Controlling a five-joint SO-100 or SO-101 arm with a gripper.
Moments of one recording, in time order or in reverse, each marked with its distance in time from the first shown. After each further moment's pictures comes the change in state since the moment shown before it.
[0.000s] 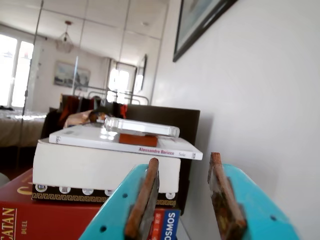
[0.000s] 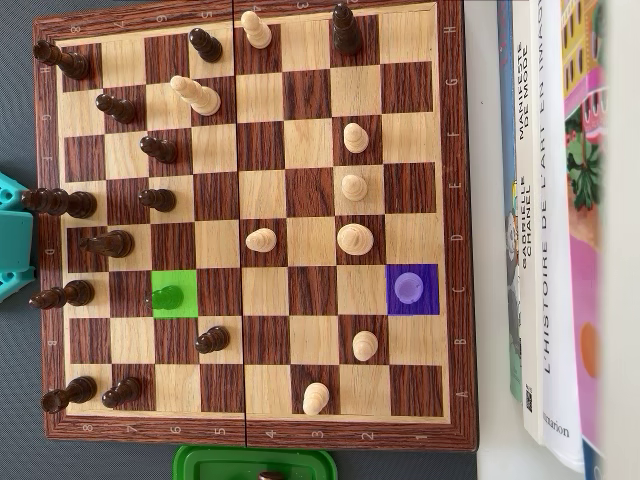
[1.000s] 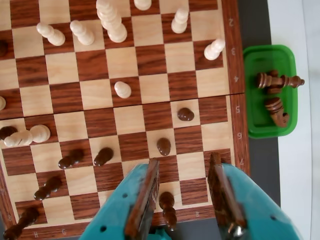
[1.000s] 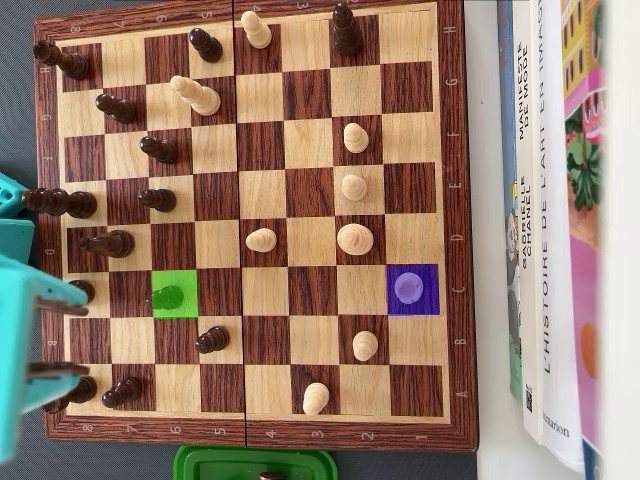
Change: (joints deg) arm 5.4 -22.9 -21.4 86.7 0.2
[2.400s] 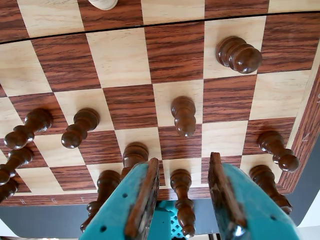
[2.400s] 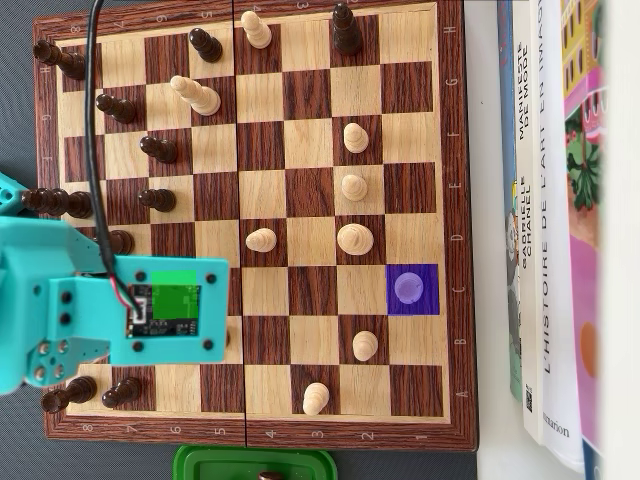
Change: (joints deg) arm -0.7 -14.9 12.6 -2.5 0.0
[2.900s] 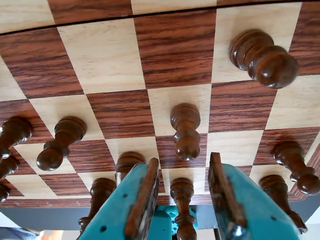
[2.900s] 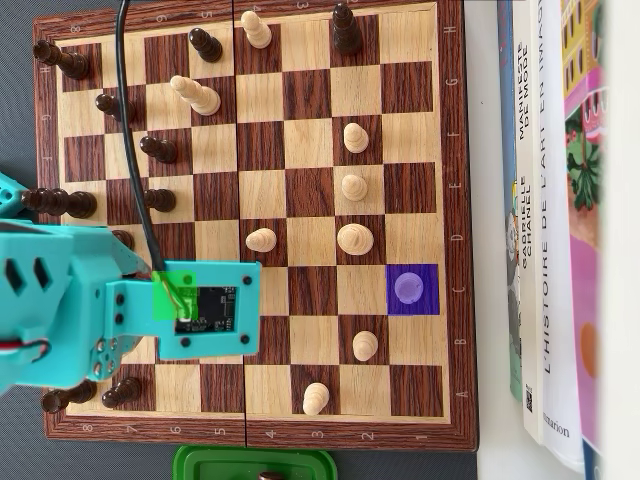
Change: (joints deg) arm 0.8 -9.3 0.0 -2.7 0.0
